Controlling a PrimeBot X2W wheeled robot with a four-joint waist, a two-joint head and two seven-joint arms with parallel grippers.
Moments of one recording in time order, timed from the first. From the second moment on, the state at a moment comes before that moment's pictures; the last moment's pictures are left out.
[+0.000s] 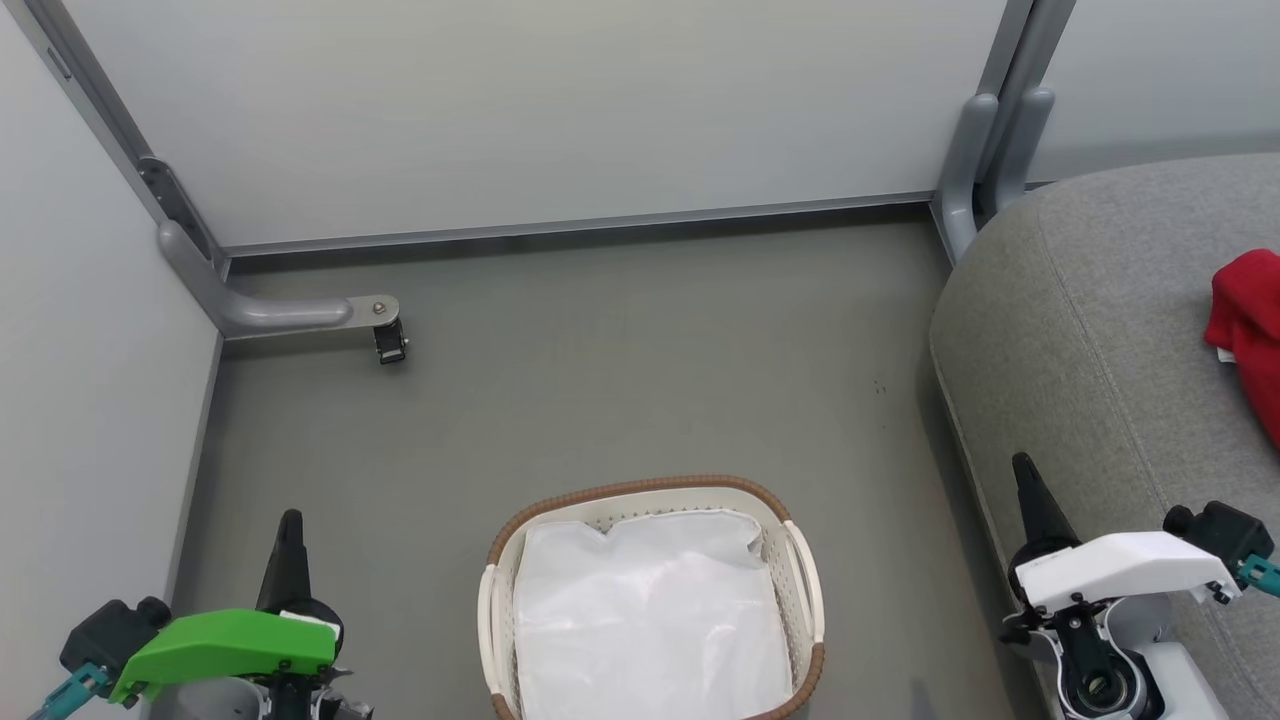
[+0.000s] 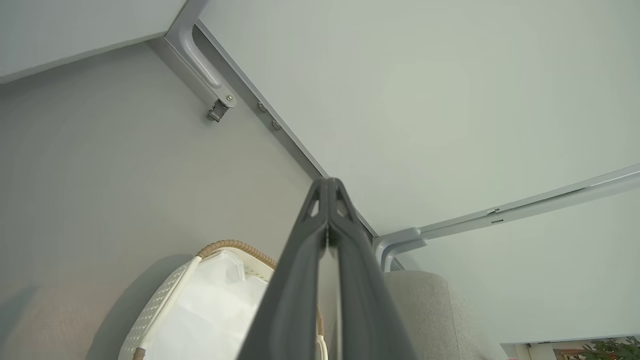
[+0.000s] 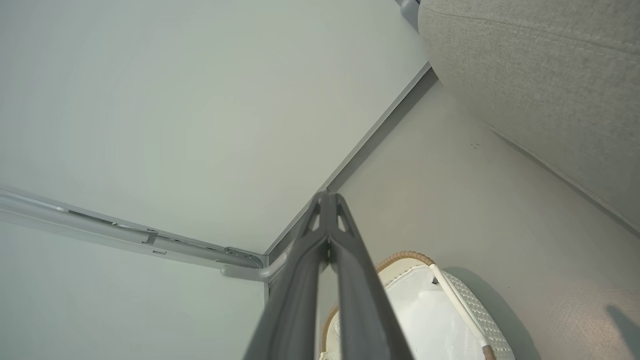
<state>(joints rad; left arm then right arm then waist) -0.09 0.04 0.06 0.35 -1.04 -0.13 -0.04 -0.15 -0.04 -0.04 0.35 1.01 0.13 -0.04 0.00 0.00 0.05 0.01</state>
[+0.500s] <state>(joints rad) -0.09 0.05 0.07 0.32 -1.19 -0.13 0.00 -0.14 -0.04 -0.06 0.32 1.17 0.13 0.00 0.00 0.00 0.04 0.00</state>
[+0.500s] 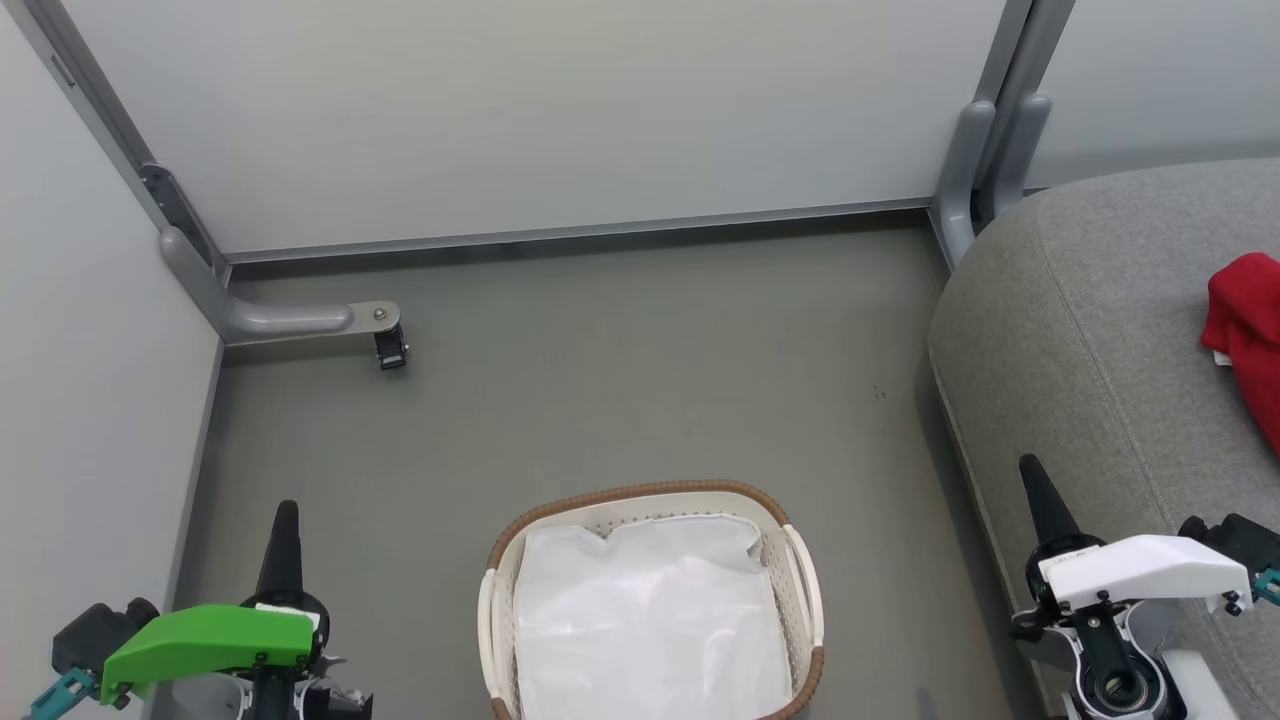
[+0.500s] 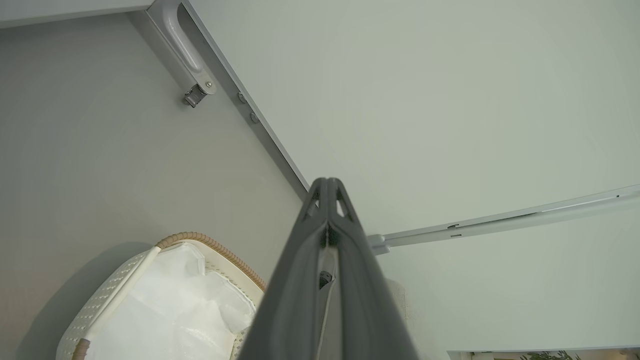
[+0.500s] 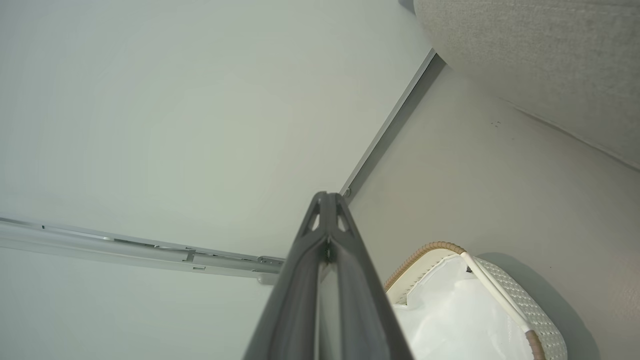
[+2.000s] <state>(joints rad) -0.10 0.05 0.11 0.26 -1.55 -0.13 0.10 -0.12 -0.05 -0.11 0.26 1.55 0.13 0.10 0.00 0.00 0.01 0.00</state>
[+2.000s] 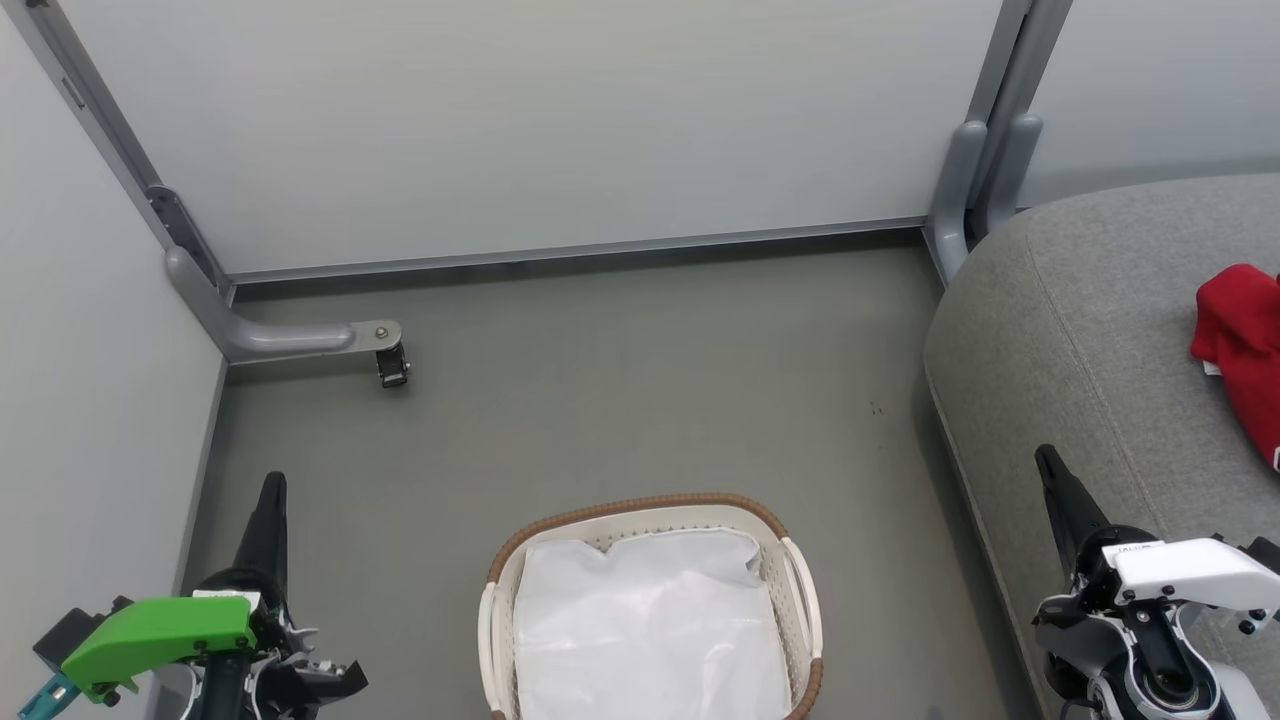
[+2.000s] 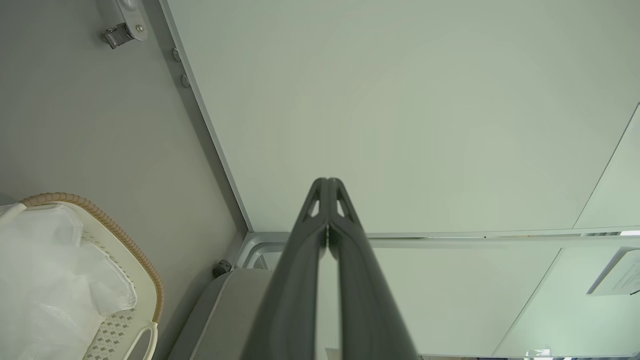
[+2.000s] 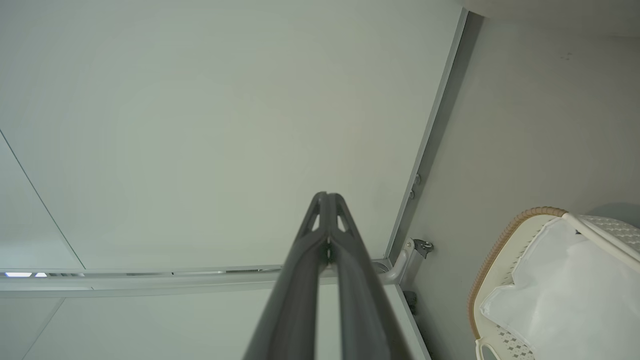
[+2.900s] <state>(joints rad) -0.10 0.05 0.11 0.24 -1.61 -0.13 0.11 -0.11 -0.05 -0.11 0.24 1.61 0.13 0.12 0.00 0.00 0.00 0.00</state>
